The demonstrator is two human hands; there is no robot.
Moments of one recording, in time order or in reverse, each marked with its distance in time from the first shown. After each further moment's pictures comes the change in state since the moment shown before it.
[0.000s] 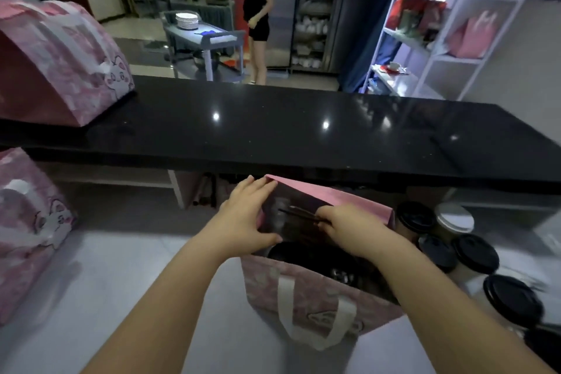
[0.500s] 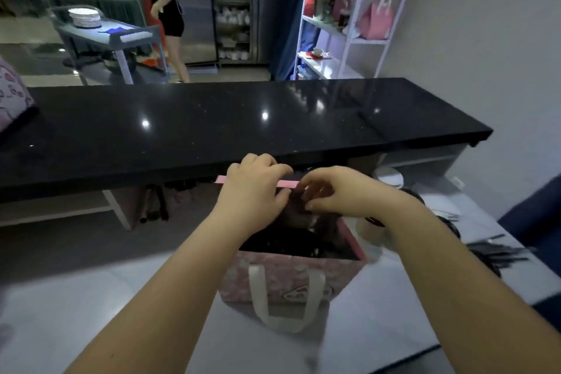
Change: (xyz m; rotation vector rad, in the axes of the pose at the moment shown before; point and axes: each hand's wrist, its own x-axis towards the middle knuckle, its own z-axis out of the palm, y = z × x) left_hand 0.029 0.083 -0.006 0.238 0.219 0.356; right_hand -0.064 0.001 -0.061 0.383 0.059 0.119
